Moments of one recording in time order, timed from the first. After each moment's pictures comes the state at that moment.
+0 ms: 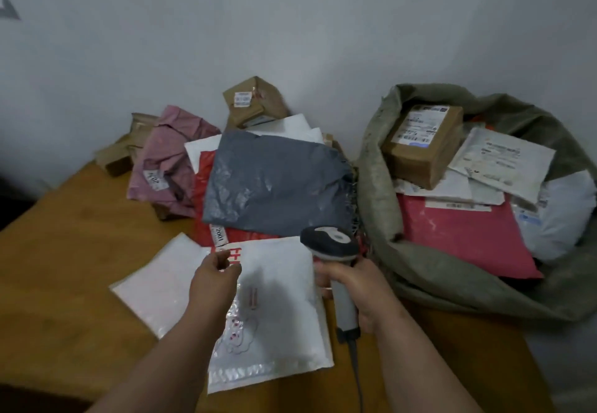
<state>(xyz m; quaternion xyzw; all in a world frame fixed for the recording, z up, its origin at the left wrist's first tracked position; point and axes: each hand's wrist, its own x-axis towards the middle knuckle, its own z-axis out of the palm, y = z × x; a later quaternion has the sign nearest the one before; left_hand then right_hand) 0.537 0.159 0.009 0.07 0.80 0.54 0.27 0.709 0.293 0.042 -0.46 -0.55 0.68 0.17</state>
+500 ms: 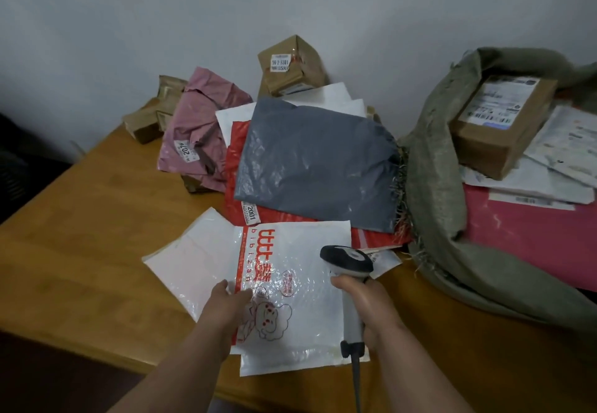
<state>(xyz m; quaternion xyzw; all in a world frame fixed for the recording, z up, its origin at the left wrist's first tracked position) 0.515 0.115 -0.049 -0.08 0.78 0.46 0.41 0.670 0.271 -0.036 -0.55 -0.50 0.66 0.10</state>
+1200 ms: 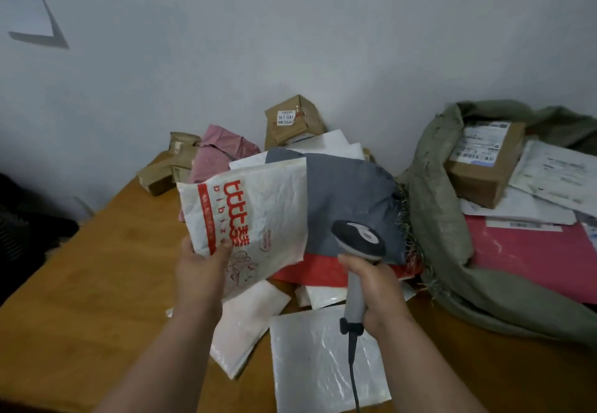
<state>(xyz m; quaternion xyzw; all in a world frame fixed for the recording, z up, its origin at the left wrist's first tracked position) 0.424 0.112 0.052 0.06 0.68 0.71 0.18 0.603 0.259 0.032 -0.50 -0.44 0.69 0.28</state>
